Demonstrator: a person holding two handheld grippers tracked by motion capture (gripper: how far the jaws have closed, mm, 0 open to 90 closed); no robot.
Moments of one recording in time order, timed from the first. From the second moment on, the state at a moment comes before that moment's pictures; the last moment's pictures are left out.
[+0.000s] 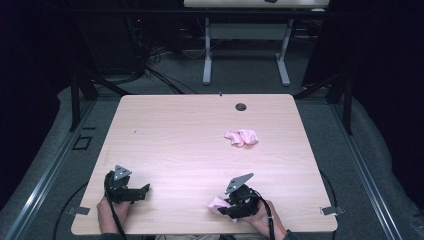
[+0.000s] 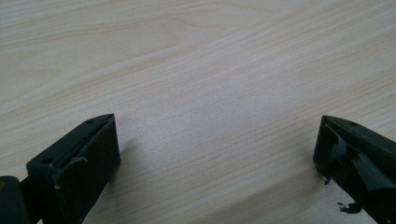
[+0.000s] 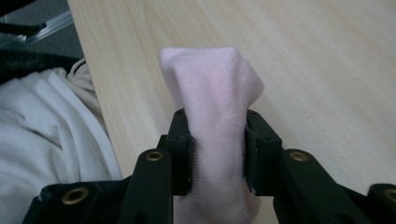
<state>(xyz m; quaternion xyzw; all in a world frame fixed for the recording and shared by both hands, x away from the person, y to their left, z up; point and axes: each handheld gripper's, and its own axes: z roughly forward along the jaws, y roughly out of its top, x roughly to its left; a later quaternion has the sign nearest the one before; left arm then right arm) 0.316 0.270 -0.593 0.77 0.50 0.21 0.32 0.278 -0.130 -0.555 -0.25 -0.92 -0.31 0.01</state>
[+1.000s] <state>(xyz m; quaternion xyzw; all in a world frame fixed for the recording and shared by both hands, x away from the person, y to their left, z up) 0.316 0.271 -0.593 0.77 0.50 0.21 0.32 0.498 -0.190 -0.536 -0.46 -0.82 -0.33 -0.10</state>
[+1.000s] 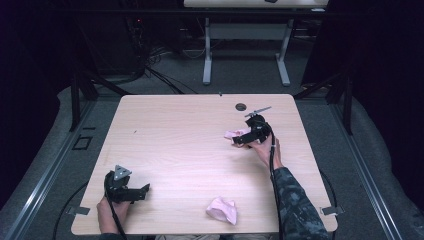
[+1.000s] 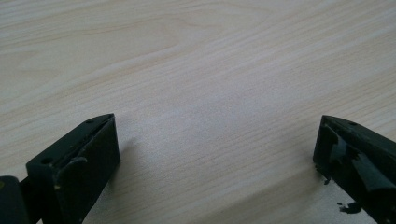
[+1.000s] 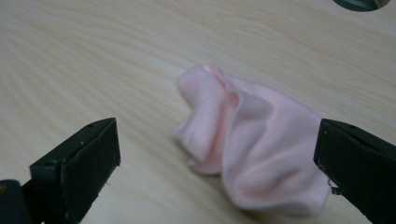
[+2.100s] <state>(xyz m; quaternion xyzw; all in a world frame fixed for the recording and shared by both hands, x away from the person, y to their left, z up) 0.316 0.271 -0.593 0.77 0.50 0.21 0.32 0.477 -0.184 -0.512 -0.43 -0.82 -0.37 -0.09</state>
